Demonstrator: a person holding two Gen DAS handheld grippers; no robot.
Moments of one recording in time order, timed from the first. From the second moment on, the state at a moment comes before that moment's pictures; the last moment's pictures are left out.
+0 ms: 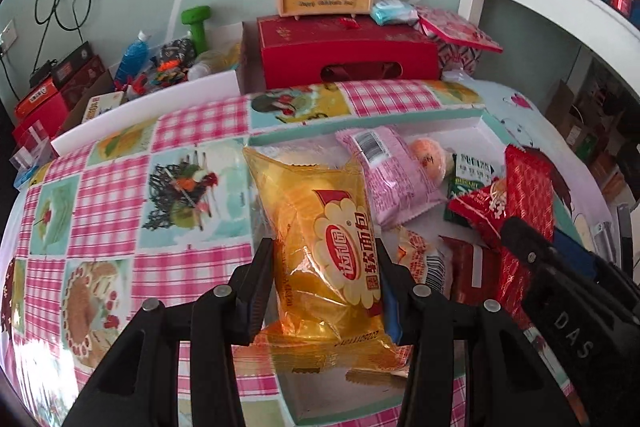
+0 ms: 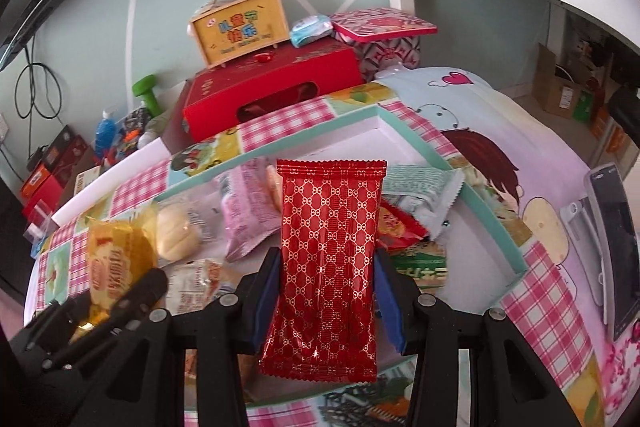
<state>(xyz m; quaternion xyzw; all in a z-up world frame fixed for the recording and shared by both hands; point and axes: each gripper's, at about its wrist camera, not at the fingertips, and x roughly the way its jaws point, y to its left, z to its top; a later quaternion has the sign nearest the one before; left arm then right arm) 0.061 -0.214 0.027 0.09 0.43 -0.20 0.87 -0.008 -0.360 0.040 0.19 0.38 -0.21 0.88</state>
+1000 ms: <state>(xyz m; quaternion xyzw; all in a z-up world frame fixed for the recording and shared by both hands) 0.073 -0.216 0.016 0.07 0.45 -0.23 0.86 -0.002 -0.355 0.043 0.19 0.37 -0.19 0.89</state>
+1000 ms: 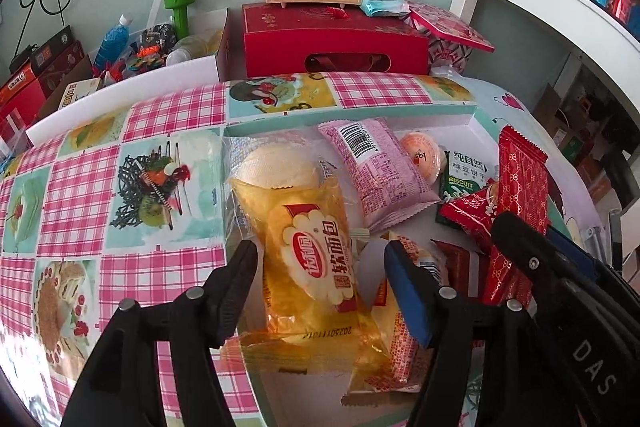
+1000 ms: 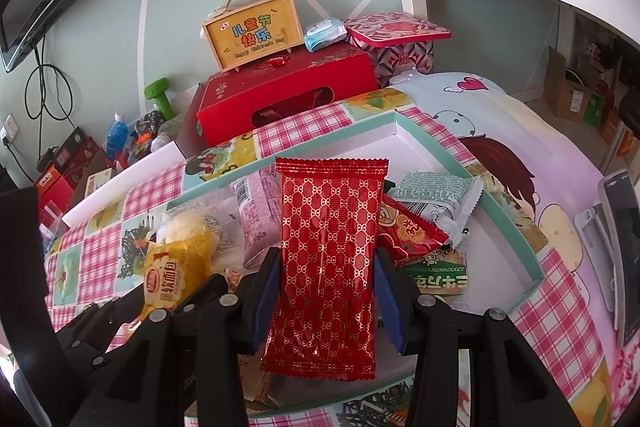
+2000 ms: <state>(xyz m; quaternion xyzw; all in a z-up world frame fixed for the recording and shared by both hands) 0.082 -0.169 0.045 0.04 0.44 -0.14 0.89 0.007 -0.344 0.037 0.18 0.39 -0.17 0.89</state>
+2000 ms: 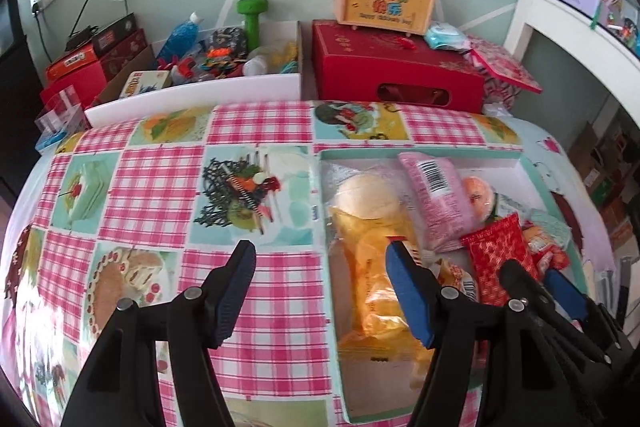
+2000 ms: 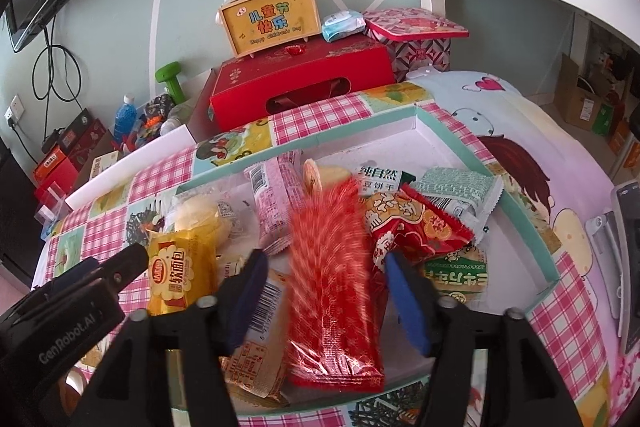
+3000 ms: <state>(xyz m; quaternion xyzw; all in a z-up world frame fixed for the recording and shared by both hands) 0.093 -0.142 0.025 0.06 0.46 -0.05 0.88 0.014 -0.331 0.037 0.14 0.39 -0.17 0.89</state>
